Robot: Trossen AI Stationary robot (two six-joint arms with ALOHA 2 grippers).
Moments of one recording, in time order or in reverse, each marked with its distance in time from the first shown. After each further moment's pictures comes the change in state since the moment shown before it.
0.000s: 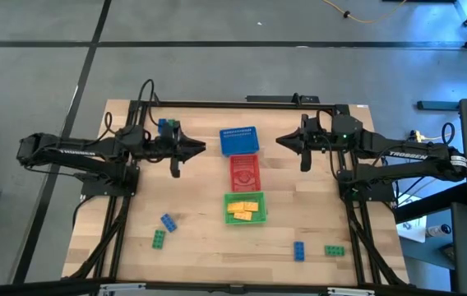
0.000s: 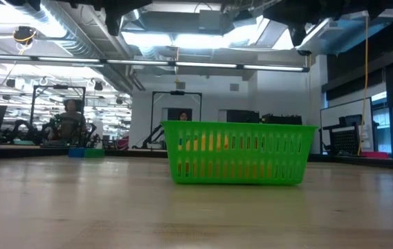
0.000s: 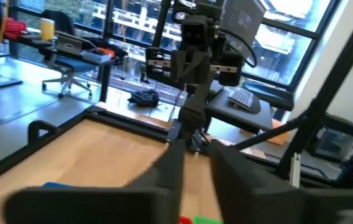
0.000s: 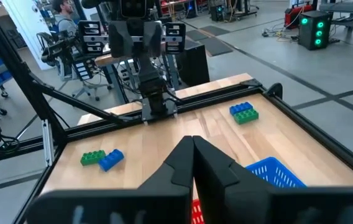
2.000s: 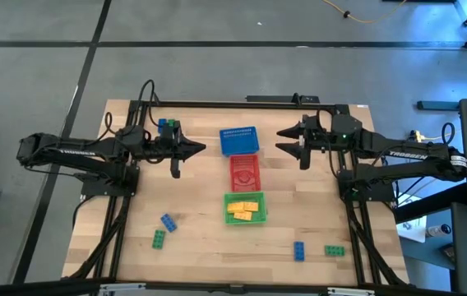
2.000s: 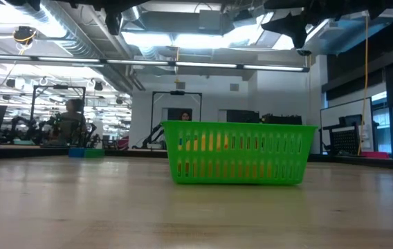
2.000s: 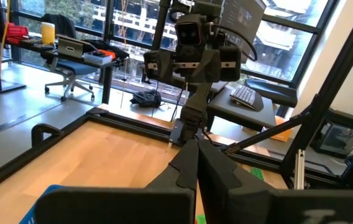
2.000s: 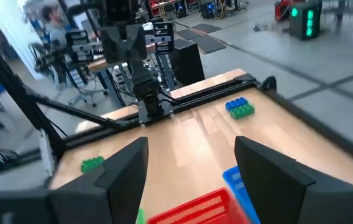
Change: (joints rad) left arm 0.001 0.001 0.001 -0.004 -0.009 0.033; right arm 0.000 0.001 0.007 -0.027 0.035 0.100
